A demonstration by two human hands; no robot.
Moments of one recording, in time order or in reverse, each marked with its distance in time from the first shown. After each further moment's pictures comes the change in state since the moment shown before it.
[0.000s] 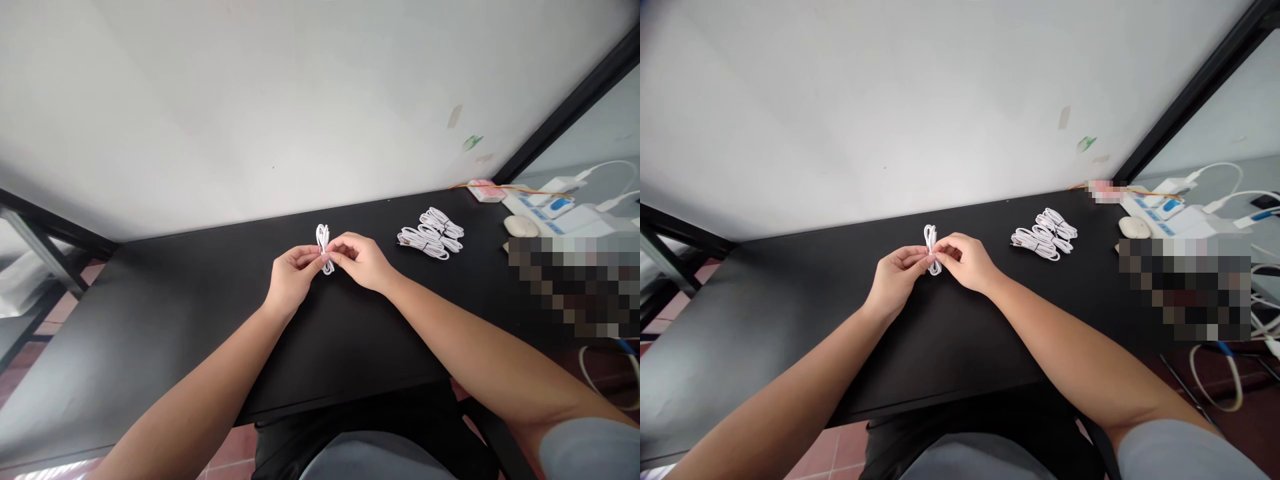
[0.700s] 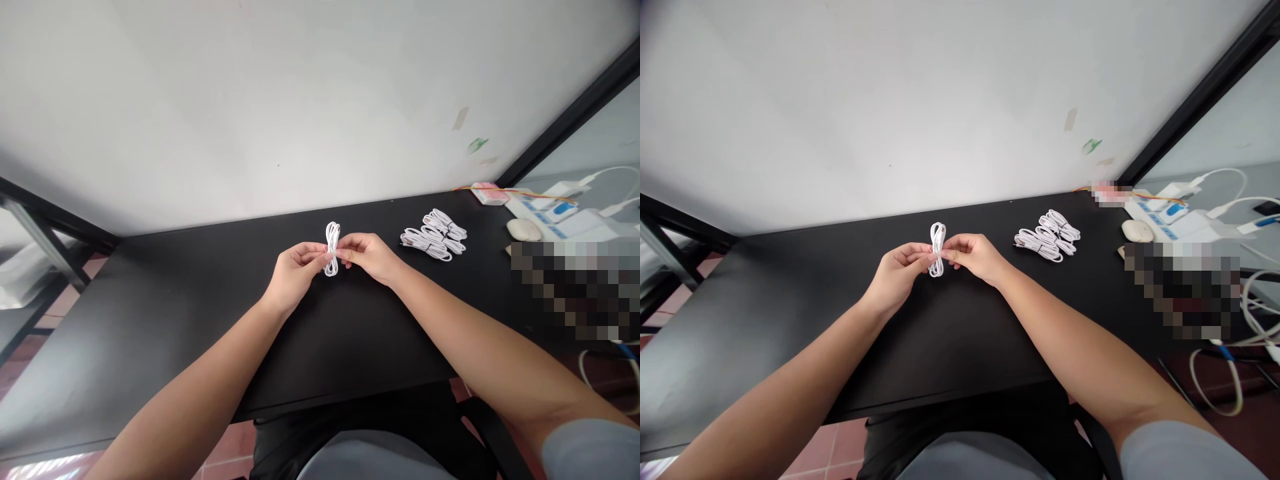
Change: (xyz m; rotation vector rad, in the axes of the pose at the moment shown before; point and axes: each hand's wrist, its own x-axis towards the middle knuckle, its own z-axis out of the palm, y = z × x) left_hand 0.002 0.007 -0.005 -0.039 -0.110 -0.012; right_hand 0.008 0.015 -0.008 0.439 -0.112 0.271
